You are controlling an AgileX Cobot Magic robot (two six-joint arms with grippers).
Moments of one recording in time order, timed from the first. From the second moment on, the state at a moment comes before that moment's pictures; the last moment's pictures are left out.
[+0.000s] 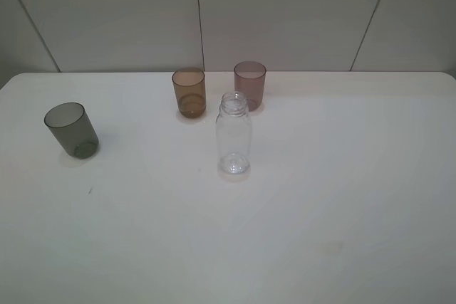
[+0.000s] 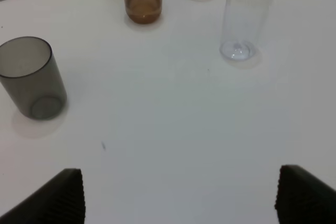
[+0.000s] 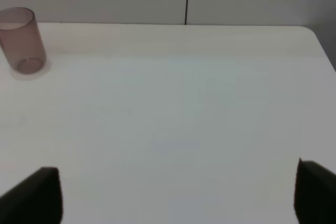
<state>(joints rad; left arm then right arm) -0.50 -0.01 -0.51 -0.04 1.05 0.01 -0.08 0.00 -0.52 -0.01 1.07 -0.04</state>
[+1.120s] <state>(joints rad) -0.07 -0.01 -0.50 -0.04 1.05 0.02 -0.08 0.00 -0.52 -0.01 1.07 -0.04</state>
